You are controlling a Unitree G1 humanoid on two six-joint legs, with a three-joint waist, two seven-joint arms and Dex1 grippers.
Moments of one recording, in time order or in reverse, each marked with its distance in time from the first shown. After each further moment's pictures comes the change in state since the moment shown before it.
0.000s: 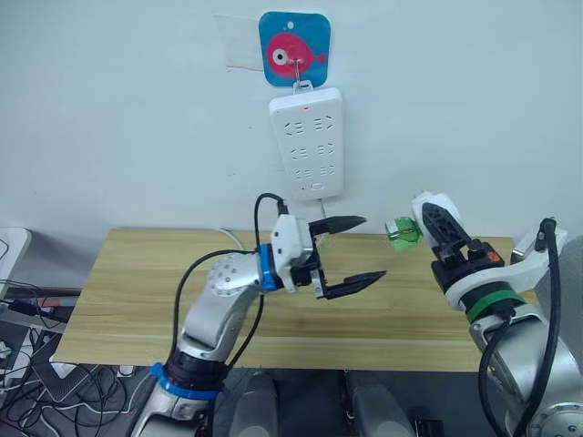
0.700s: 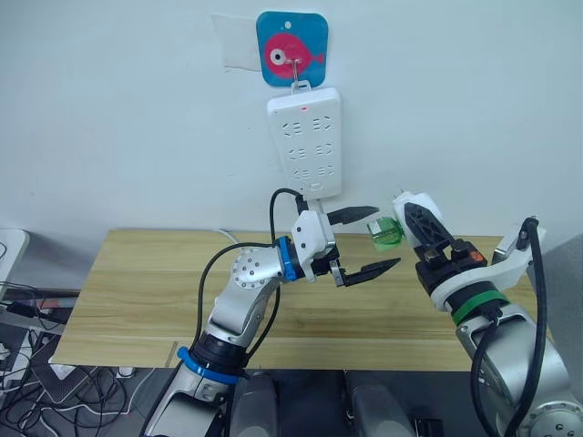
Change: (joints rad) left arm -0.067 -0.060 -0.039 0.160 0.064 -0.141 0.044; right arm -0.011 -0.056 0.110 -0.001 -0.012 -0.071 0.004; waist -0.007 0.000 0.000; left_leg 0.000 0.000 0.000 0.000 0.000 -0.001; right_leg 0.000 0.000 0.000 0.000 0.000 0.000
